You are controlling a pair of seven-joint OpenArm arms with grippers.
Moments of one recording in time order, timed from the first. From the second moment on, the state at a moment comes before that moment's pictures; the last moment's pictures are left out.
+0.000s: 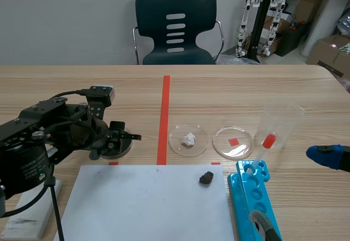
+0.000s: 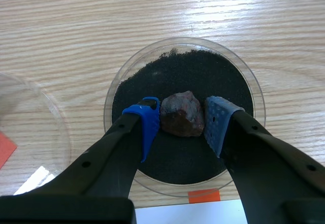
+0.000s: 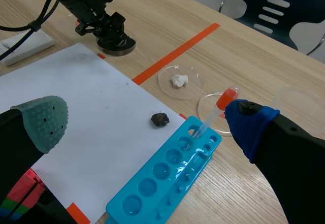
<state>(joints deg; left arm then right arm) -15.4 -11.8 22.7 60.3 -20.5 9.2 33.6 -63.1 26.0 11.5 116.8 -2.5 25.3 32.0</state>
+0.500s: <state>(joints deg) -11.6 -12.4 22.7 66.8 -19.4 9.1 34.0 -63.1 26.0 11.5 116.8 -2.5 25.3 32.0</state>
